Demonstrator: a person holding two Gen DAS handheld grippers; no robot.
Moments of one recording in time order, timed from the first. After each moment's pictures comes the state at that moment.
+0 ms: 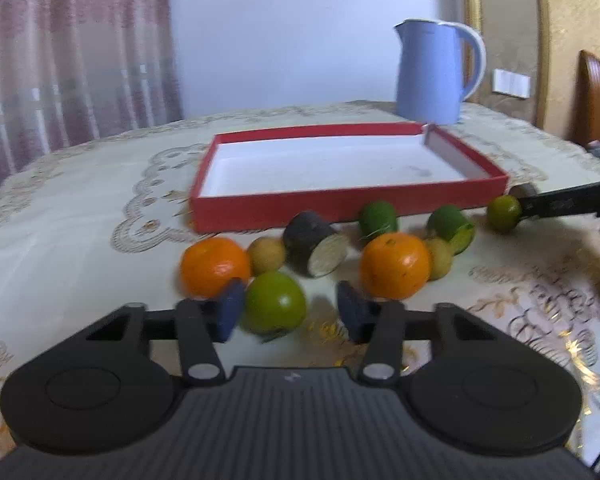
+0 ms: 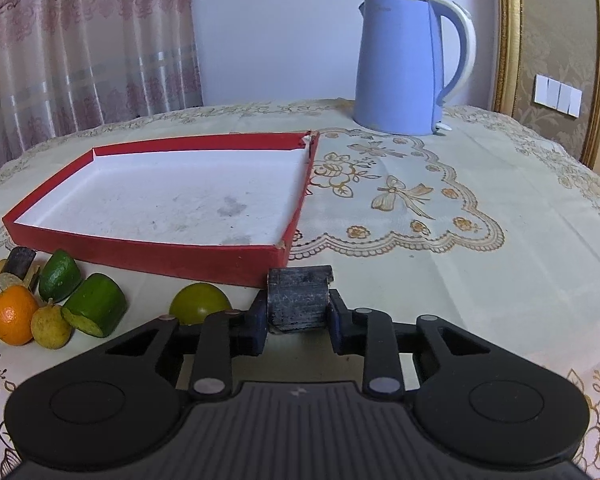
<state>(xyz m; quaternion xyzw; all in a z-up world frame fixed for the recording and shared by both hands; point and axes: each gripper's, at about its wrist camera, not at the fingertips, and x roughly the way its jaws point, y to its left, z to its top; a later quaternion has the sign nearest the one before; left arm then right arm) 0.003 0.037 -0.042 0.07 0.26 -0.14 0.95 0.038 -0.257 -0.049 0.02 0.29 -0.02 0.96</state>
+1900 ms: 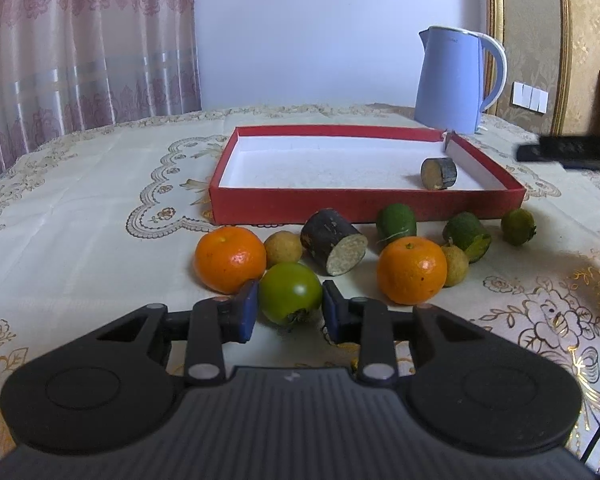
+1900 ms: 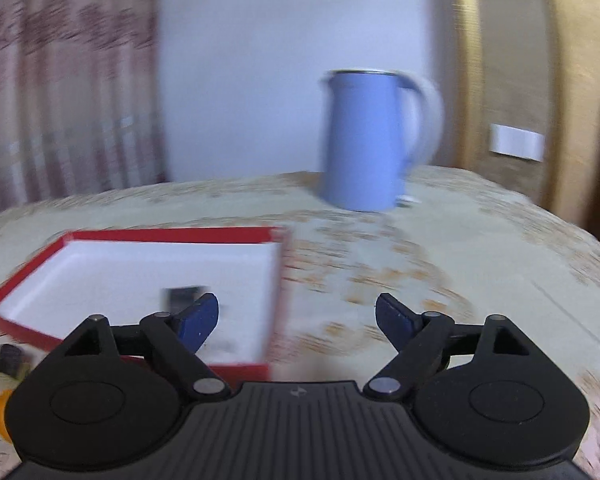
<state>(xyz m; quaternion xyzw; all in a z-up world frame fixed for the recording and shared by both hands) 0.005 0.045 -0.042 0.04 0.26 -0.12 0.96 0.038 -0.256 -0.013 0.04 0.20 -0.10 0.98</state>
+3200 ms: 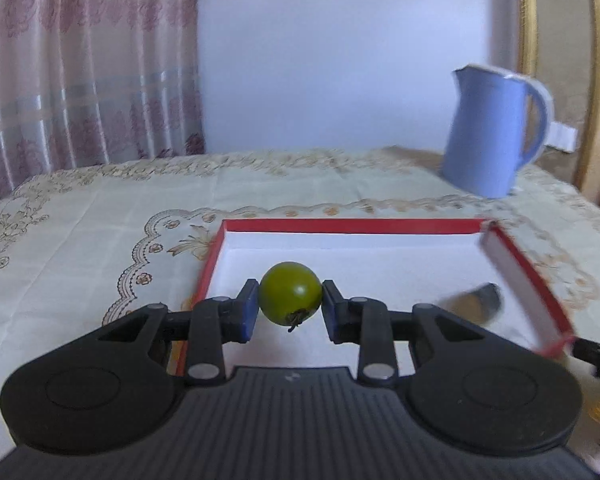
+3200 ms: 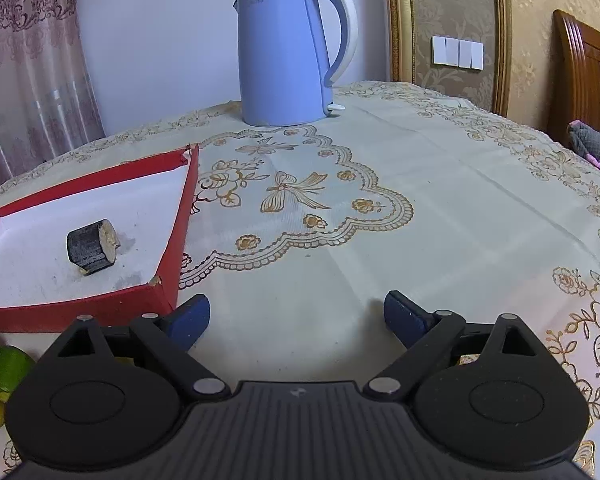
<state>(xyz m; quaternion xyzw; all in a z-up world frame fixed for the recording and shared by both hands) 0.146 0.007 0.012 0.02 0.26 -0.10 0.96 0.048 -0.289 -0.053 0.10 0.29 -0.16 0.94</state>
